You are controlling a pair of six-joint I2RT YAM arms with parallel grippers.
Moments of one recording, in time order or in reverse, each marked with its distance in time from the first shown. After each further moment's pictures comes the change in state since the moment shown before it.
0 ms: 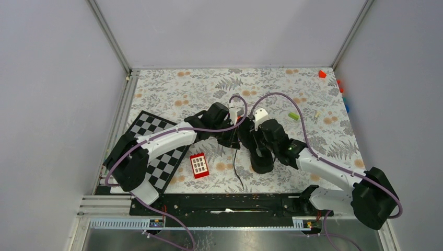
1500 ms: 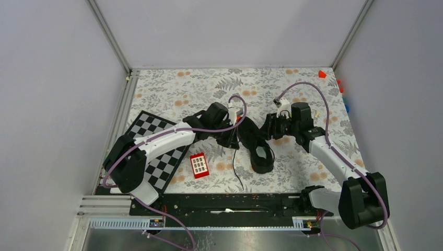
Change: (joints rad) left arm 0.000 -0.020 0.000 -0.026 -0.001 0.011; right arm -0.465 0.016 0.077 -0.164 -0.775 0.185
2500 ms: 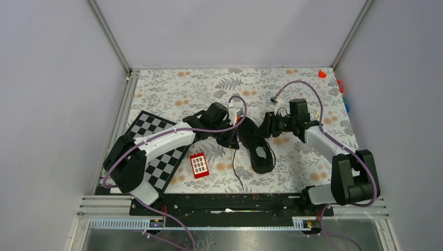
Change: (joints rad) left arm 0.000 0.000 0.000 -0.002 0.000 0.013; right arm -0.076 0.208 0.048 0.063 -0.282 -0.011
